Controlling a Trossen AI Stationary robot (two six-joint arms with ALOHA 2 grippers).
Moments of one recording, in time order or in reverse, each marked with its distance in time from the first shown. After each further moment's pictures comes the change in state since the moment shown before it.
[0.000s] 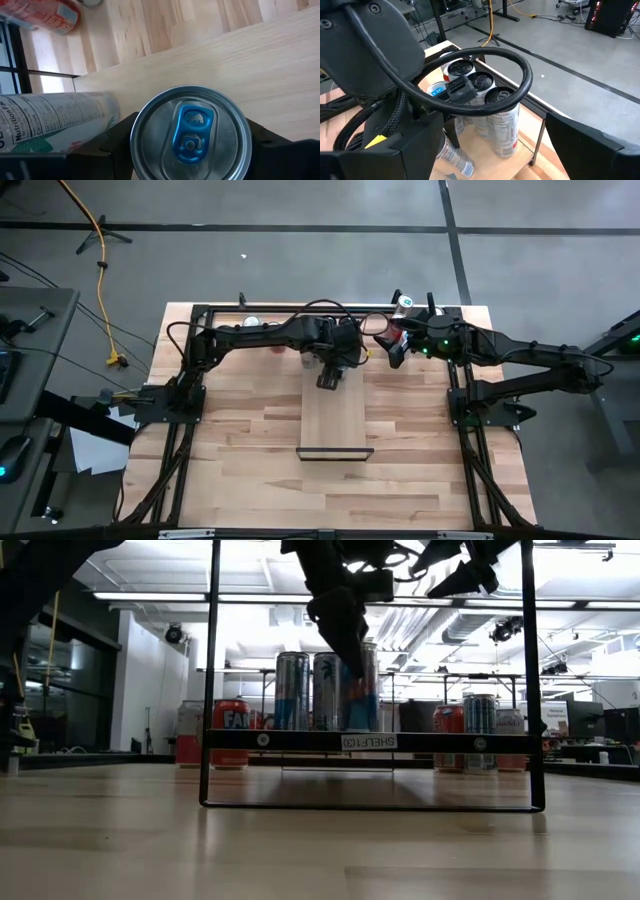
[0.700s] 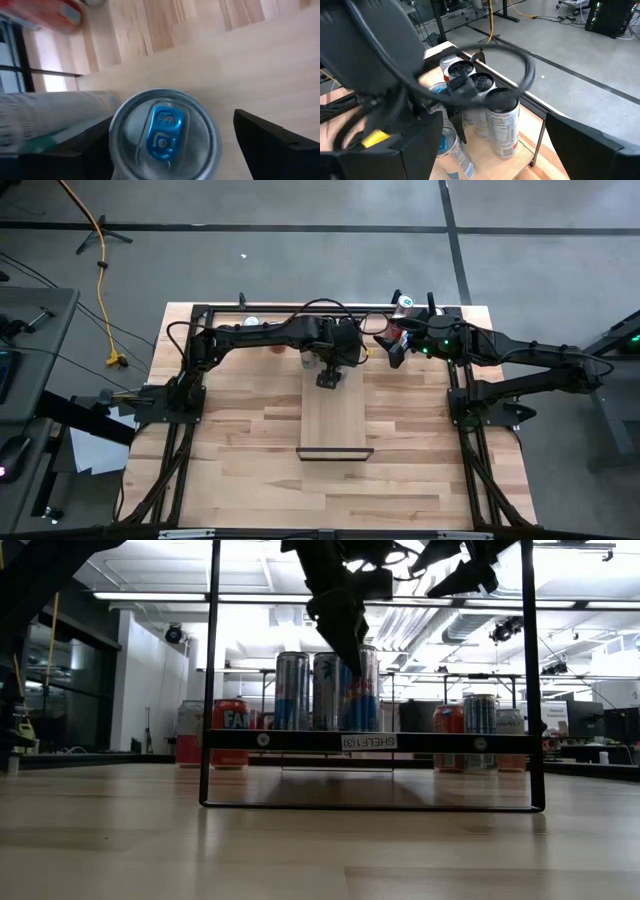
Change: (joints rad) left arm 0.000 0.000 0.018 -0.014 -0.003 0.009; right arm 0.000 0.000 0.000 0.005 0.000 -0.002
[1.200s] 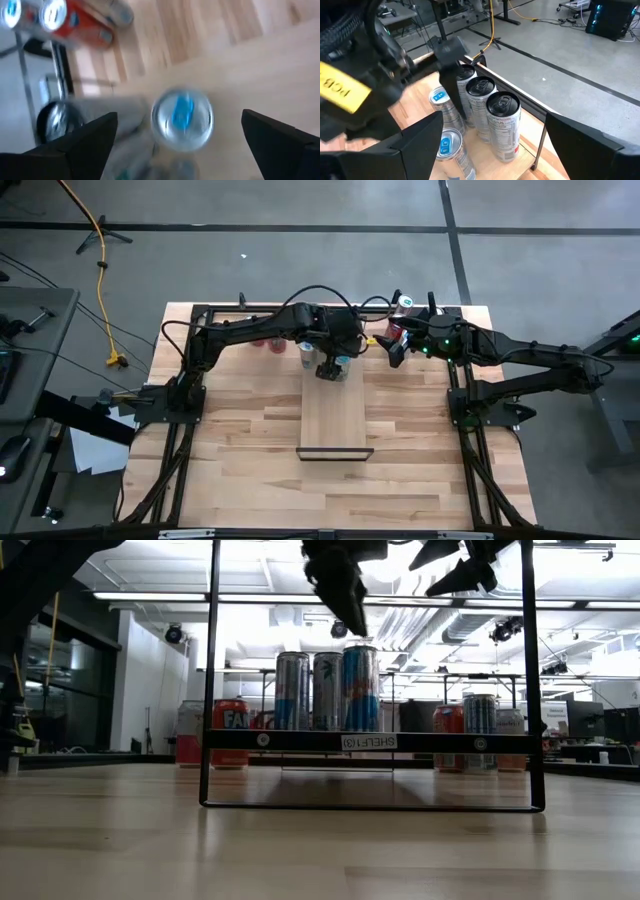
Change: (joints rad) left arm 0.005 -0.002 0.207 -0.154 -0.043 0.050; right arm 0.000 0.000 0.000 0.018 0.000 -0.003
